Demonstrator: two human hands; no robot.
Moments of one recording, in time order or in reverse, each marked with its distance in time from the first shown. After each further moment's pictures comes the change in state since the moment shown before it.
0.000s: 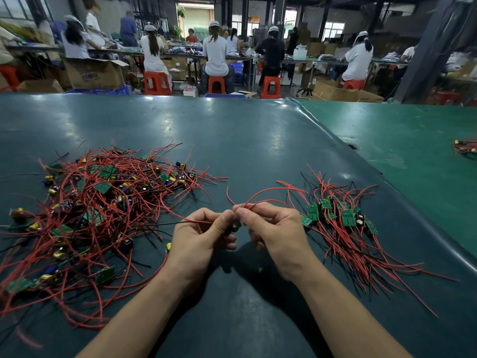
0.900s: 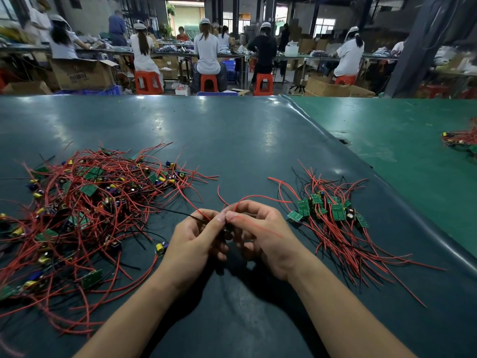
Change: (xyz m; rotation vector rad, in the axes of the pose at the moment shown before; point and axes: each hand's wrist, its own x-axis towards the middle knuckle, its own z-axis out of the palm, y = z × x) left_hand -0.004 -0.004 0.001 0.124 -0.090 -0.054; right_hand -0.001 -0.008 -0.003 0.135 -0.203 0.273
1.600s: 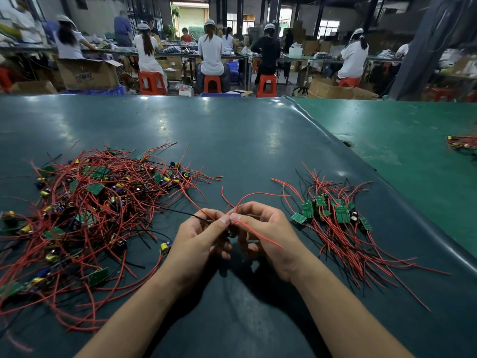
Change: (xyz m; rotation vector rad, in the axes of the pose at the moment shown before) left_hand 0.000 0.005 -0.002 -0.080 -0.029 -0.043; right_hand -0.001 -0.001 0.001 -0.018 0.020 -0.035
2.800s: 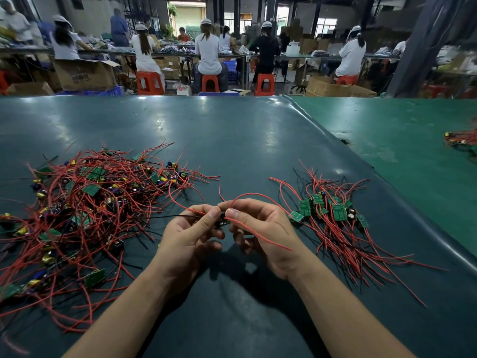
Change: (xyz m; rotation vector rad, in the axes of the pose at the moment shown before) left_hand 0.000 0.010 -0.002 -0.146 0.029 -0.051; right_hand -0.002 0.000 -0.001 0.002 -0.067 -0.097
